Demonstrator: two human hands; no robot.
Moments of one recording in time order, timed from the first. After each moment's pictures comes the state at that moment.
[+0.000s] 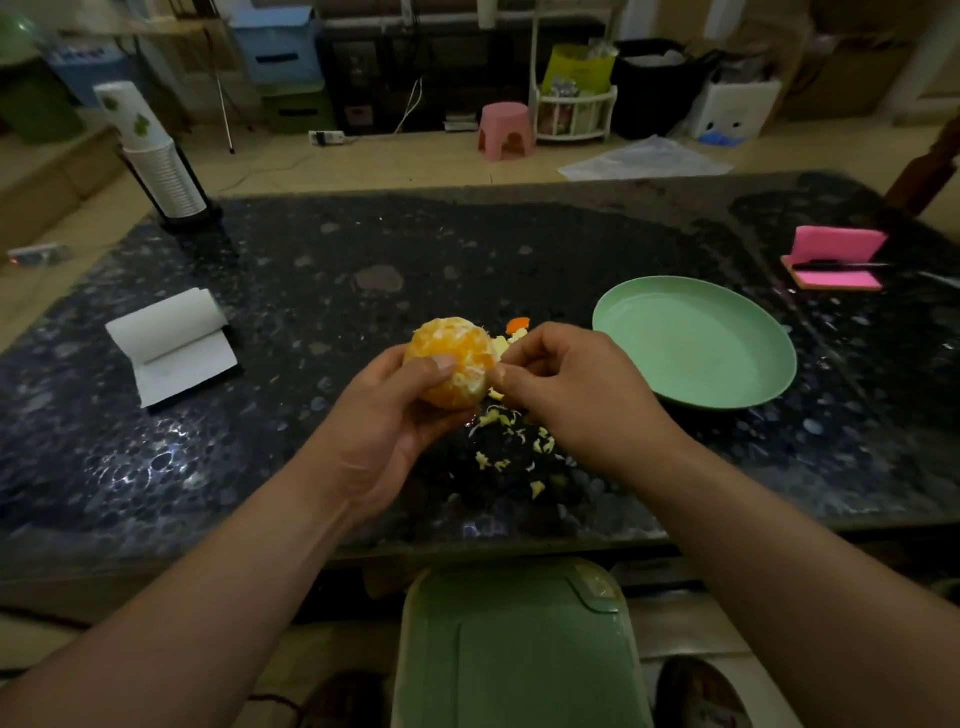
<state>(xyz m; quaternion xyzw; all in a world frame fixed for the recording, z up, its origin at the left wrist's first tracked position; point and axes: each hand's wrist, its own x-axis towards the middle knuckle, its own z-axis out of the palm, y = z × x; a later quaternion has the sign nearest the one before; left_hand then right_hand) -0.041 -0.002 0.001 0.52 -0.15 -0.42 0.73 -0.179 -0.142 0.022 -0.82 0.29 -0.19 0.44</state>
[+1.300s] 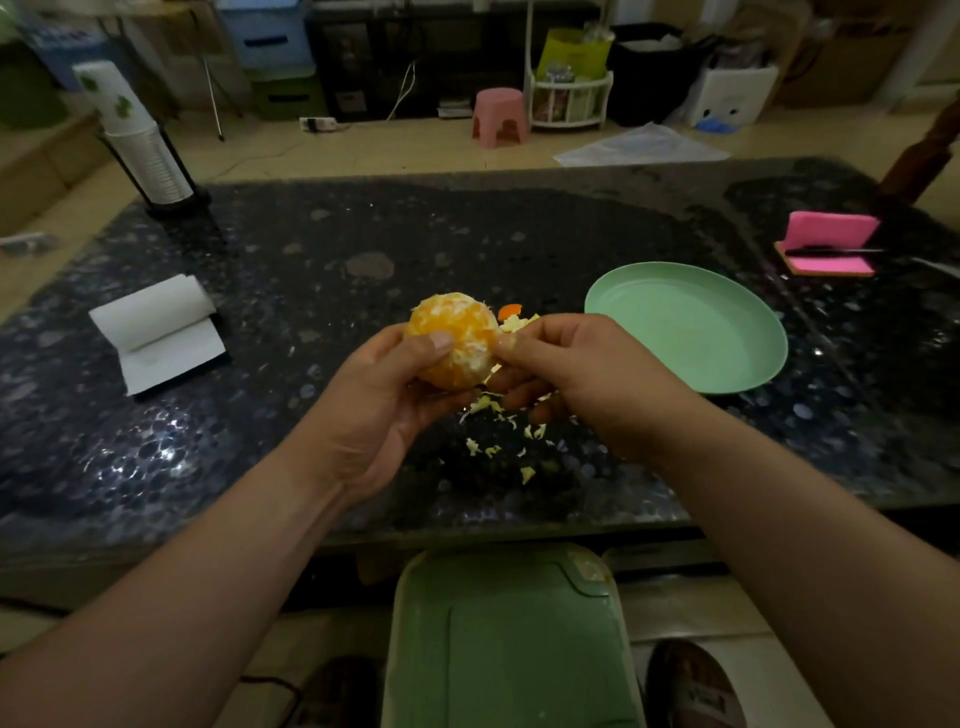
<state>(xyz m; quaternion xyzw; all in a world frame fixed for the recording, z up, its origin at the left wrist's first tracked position) -0.045 -0.006 0.004 0.52 -0.18 -0.42 0.72 -0.192 -0.152 0.036 -0.73 0.28 -0.10 0.61</state>
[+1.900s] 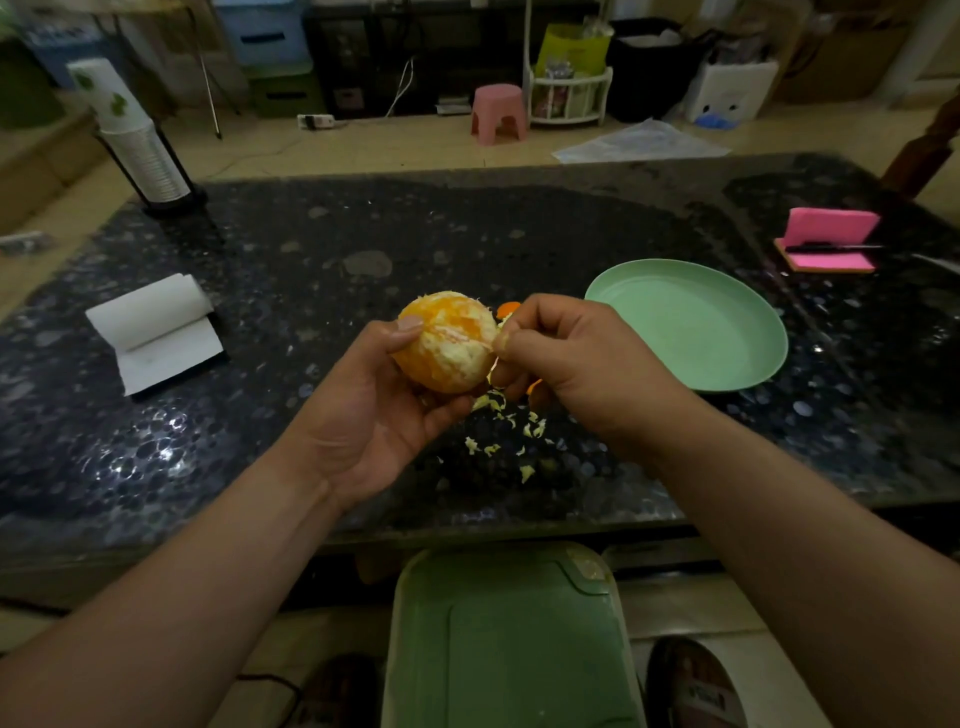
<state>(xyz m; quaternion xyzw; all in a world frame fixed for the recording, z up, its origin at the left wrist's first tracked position) -0.047 0.002 0.013 0.45 -0.15 -0.50 0.72 -0.190 -0.150 0.037 -0.75 0.23 -0.16 0.60</state>
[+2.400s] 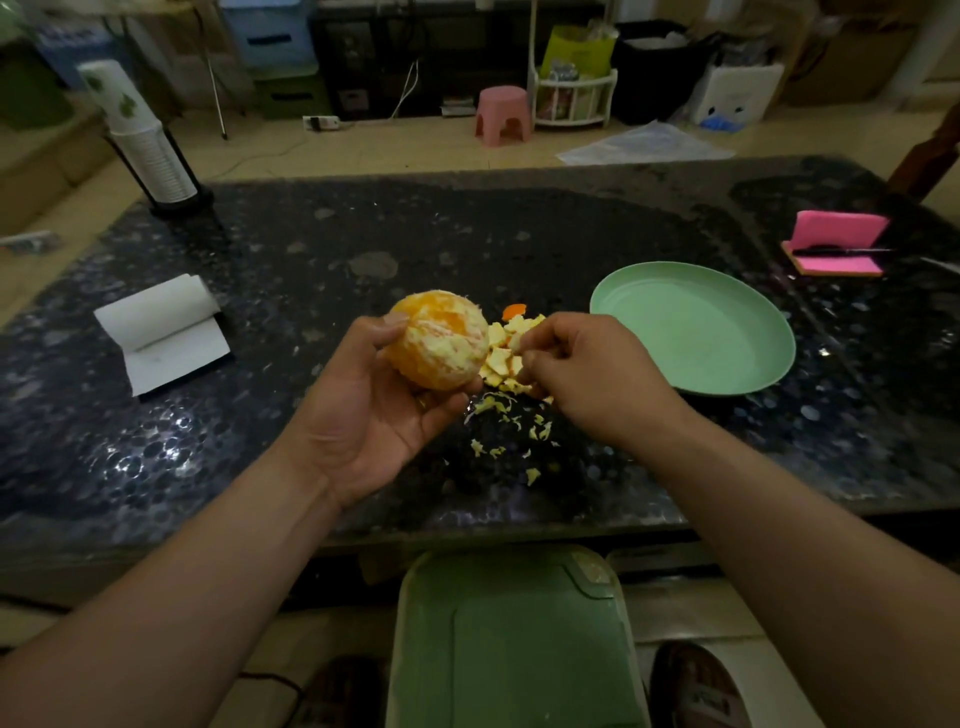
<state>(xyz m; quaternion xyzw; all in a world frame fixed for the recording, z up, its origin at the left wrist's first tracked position) -0.041 0.003 0.013 0.43 -0.11 -0.51 0.74 -0.181 -0.166 0.011 -0.84 0.31 -0.17 0.41</state>
